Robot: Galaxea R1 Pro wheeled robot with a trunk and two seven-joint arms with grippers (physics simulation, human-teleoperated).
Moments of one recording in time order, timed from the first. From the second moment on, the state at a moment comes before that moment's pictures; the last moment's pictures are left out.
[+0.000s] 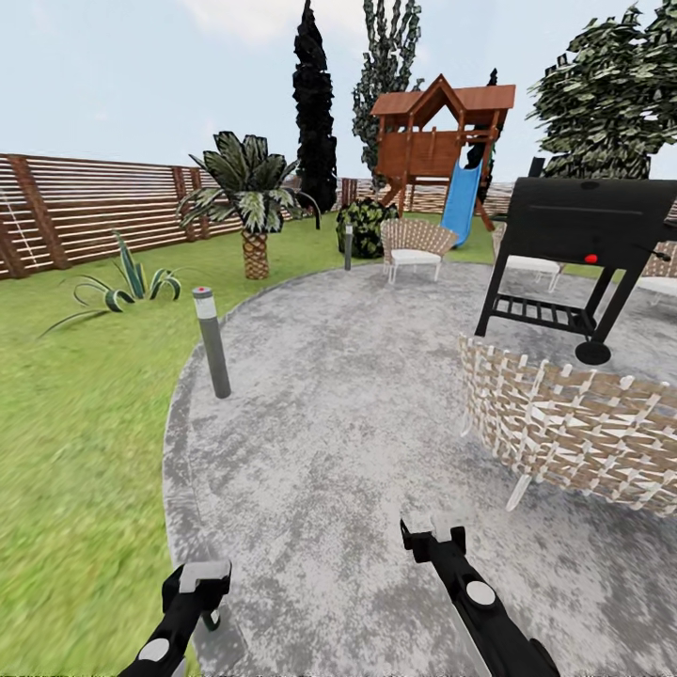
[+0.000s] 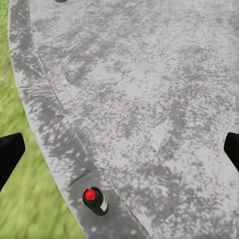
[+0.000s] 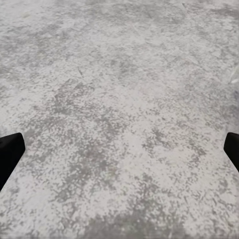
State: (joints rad) left arm -0.44 0.05 0.02 -0.33 -0.02 -0.40 0.06; right arm -0.35 0.02 0.11 -0.85 0.04 -0.05 0.00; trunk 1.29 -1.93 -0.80
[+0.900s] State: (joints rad) left arm -0.44 0.06 0.02 -0.33 -0.02 -0.40 0.06; right arm -0.35 0.02 0.10 -0.85 0.04 -0.05 0.00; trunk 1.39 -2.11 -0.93
